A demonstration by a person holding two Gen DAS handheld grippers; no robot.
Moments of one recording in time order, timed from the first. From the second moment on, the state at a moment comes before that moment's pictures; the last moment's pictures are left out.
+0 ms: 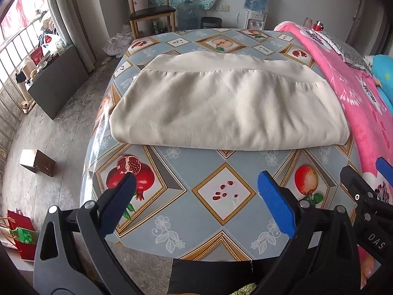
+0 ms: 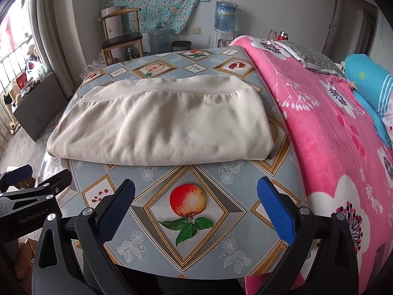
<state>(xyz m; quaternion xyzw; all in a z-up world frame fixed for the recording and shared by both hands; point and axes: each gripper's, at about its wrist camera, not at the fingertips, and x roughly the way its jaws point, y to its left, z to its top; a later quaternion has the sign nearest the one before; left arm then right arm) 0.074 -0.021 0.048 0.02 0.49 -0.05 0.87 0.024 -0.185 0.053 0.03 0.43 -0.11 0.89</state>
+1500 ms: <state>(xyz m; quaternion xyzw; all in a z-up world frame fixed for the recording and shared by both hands) 0.074 -0.023 0.051 0.02 0.49 -0.06 0.87 0.026 -0.184 0.050 0.02 0.44 -0.11 0.89</state>
